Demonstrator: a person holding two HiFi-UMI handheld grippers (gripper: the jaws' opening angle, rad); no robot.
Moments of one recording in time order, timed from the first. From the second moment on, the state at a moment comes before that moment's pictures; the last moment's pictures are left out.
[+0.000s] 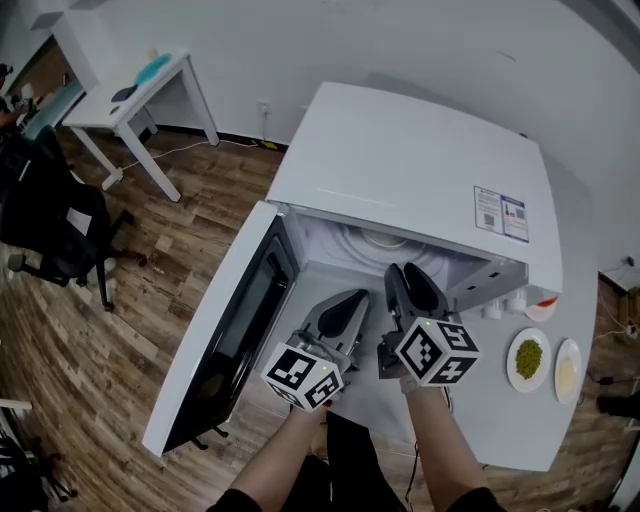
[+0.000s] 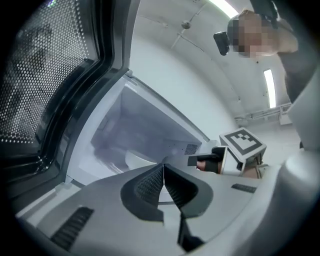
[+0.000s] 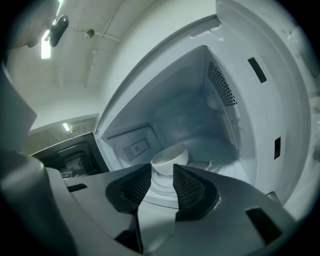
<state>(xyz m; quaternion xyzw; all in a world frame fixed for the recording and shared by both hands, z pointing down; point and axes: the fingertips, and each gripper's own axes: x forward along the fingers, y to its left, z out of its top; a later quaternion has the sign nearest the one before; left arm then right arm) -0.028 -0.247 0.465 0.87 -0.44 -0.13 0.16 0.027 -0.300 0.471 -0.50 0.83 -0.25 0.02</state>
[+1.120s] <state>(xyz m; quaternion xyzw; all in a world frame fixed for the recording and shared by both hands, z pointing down) -0.034 -0.275 0.470 0.86 -0.46 -0.13 0.16 0.038 -0.369 0.483 -0.53 0.76 -0.37 0.07</state>
